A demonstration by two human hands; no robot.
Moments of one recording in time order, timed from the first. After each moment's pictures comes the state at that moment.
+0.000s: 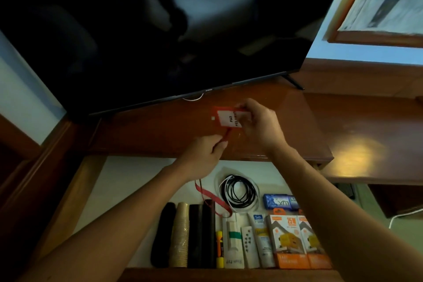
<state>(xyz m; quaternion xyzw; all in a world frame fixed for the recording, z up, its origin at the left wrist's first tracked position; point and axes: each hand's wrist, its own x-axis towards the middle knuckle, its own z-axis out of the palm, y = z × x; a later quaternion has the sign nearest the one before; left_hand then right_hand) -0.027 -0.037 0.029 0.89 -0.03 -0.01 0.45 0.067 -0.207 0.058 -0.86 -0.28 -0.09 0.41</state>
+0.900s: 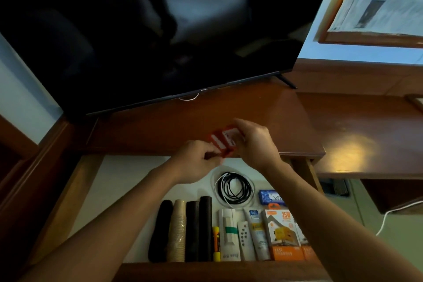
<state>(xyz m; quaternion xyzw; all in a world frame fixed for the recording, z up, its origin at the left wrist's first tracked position) -0.048 -0.035 0.036 0.90 -0.04 -0.08 0.42 0.029 -0.222 0.040 -0.88 -0.34 -0.10 0.32</state>
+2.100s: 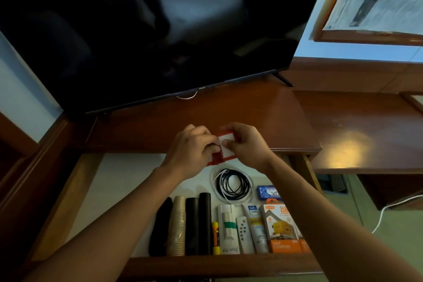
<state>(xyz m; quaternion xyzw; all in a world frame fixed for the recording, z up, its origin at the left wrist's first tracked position) -0.052 -0.038 0.030 0.95 -0.10 0.18 0.23 0.011 -0.218 0.043 -0.83 -0.22 0.14 0.49</state>
